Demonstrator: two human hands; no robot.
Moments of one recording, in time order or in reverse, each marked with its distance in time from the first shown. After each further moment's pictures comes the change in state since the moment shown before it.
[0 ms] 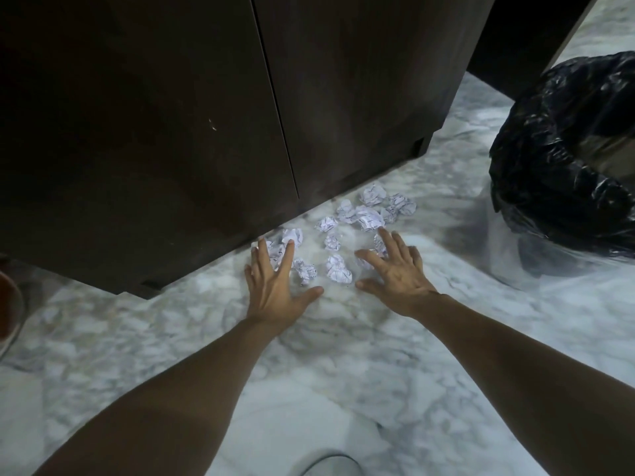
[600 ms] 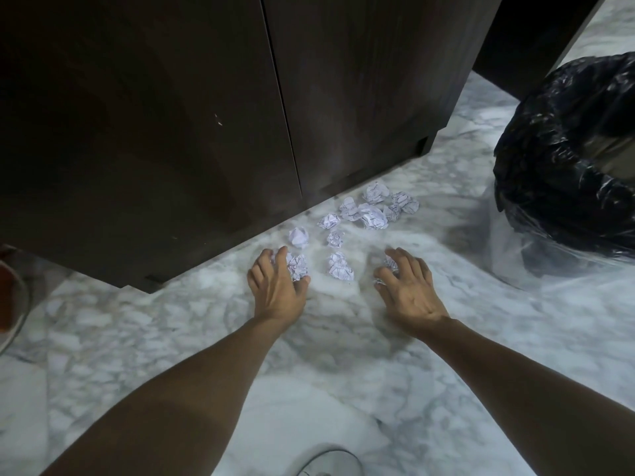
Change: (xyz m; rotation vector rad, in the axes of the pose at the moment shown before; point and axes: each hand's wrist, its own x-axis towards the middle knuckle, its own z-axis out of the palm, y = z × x) left_hand -0.002 0.008 0.010 0.020 0.108 -0.138; right_hand -0.023 0.020 0.039 -0.087 0.328 -0.115
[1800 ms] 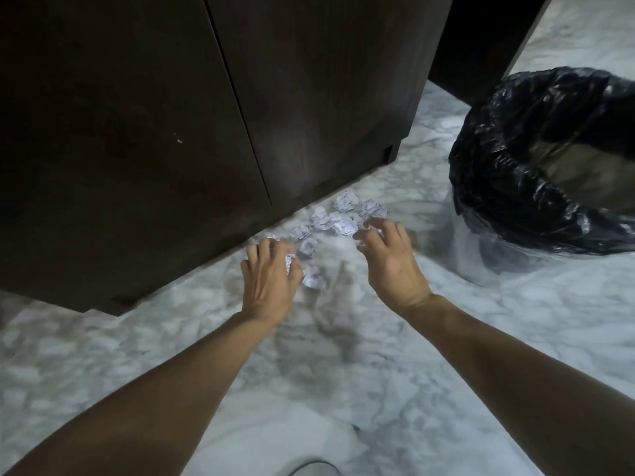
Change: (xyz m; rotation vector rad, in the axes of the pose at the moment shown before) left_hand 0.011 0.045 -0.025 0.009 0.172 0.332; right_hand 0.028 -0.019 -0.070 0.173 0.393 -0.048
